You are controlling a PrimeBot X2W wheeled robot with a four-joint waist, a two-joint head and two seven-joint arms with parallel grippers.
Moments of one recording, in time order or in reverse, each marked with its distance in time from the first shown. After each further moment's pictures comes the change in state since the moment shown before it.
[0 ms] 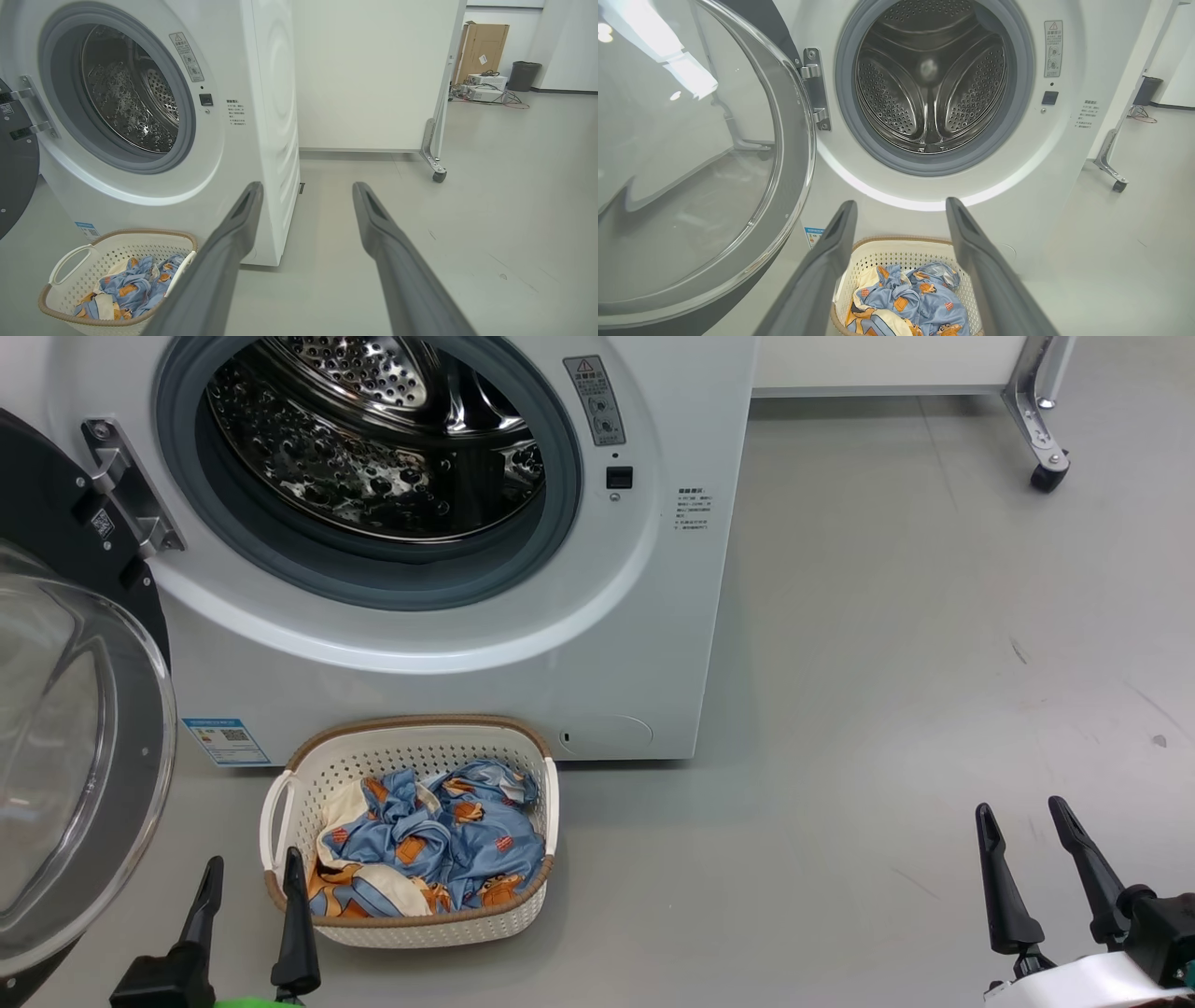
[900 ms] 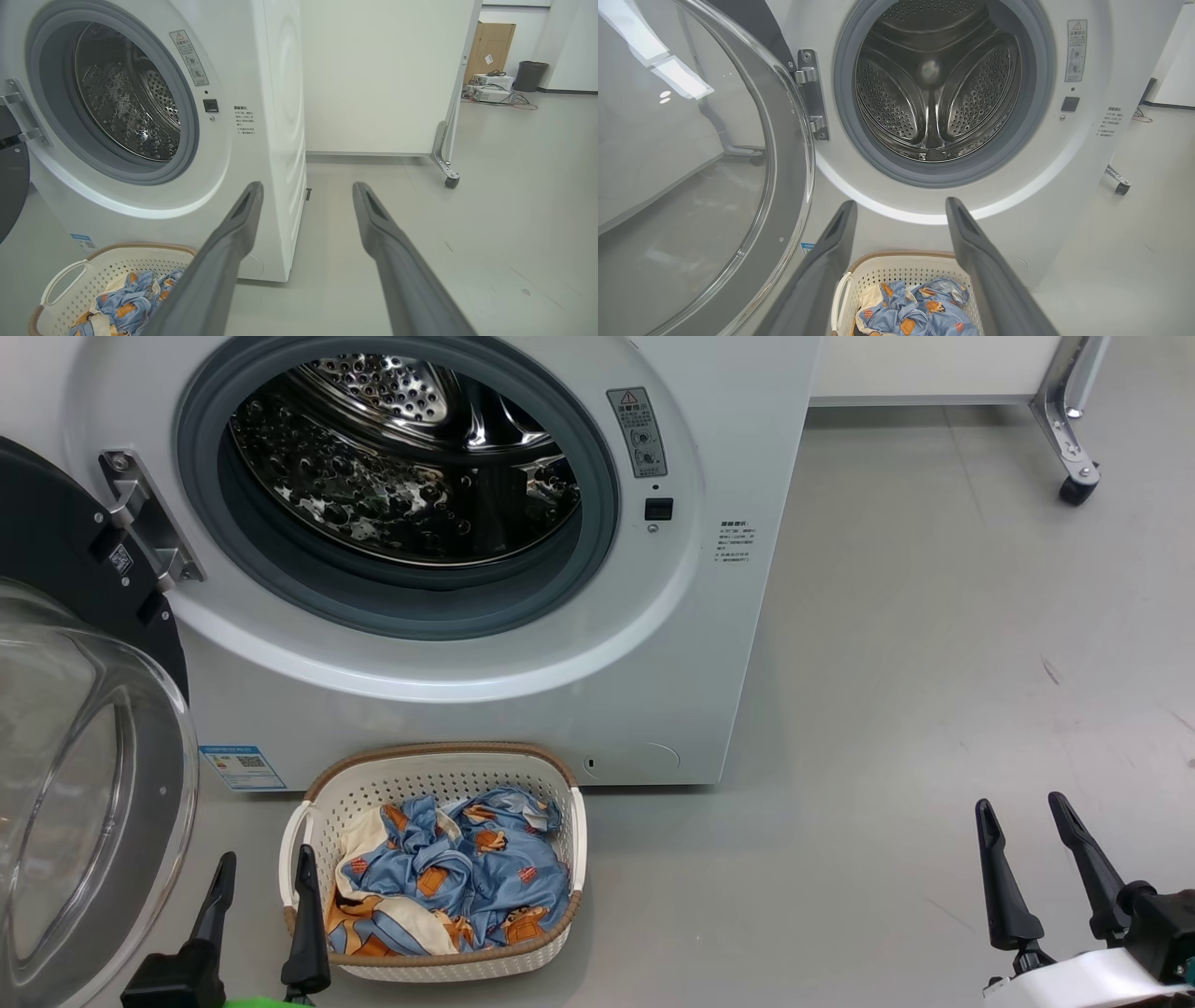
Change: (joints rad) left arm -0.001 0.002 -0.021 -0.013 0.002 -0.002 0.000; right arm -0.007 0.002 -0.001 0.000 0.000 0.000 0.000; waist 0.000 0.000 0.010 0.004
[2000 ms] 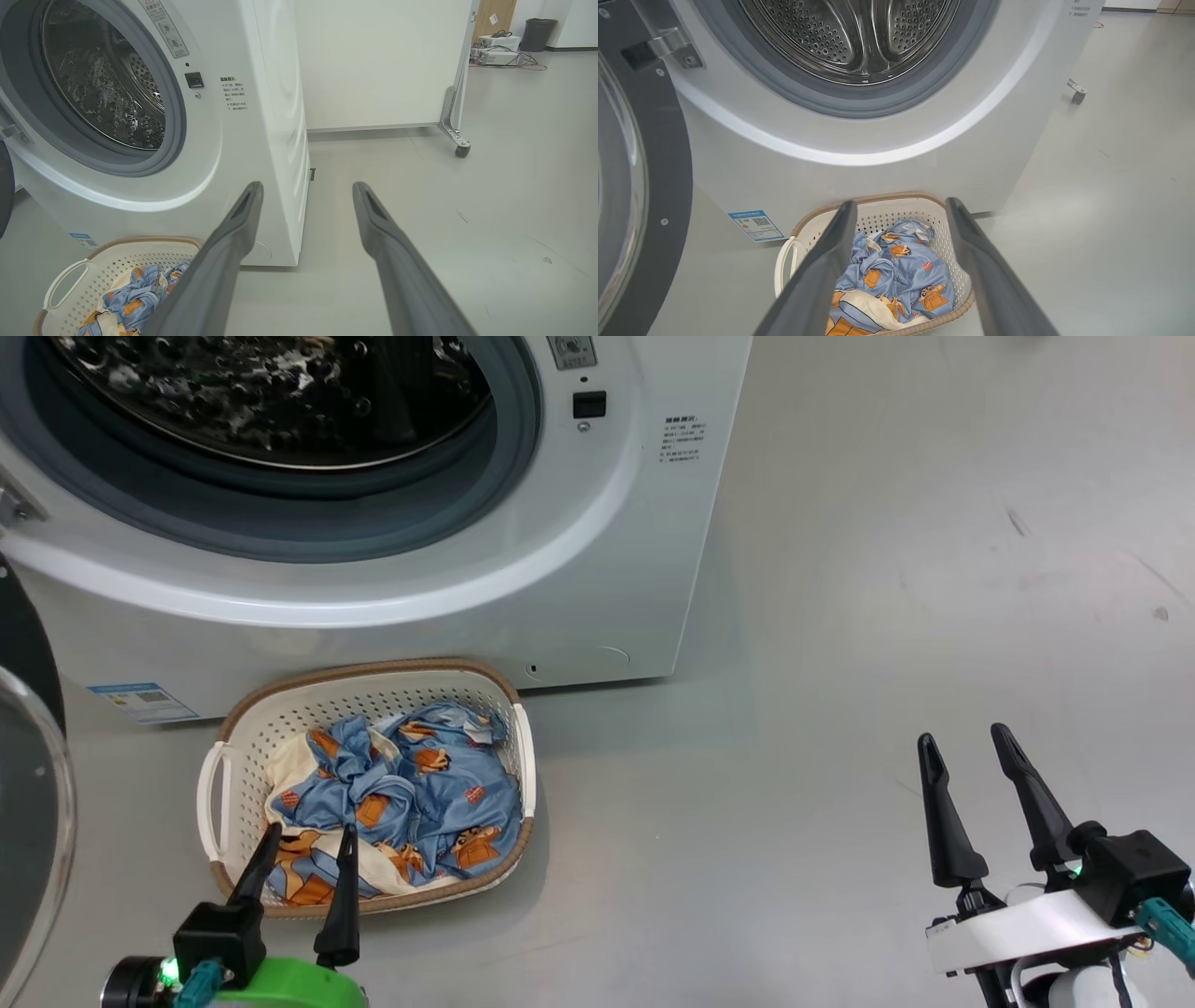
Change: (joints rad) left arm -0.096 0.021 -0.055 0.101 0.052 -0.036 0.036; right arm -0.108 0.054 0.067 -0.021 0.001 0.000 0.000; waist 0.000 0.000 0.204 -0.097
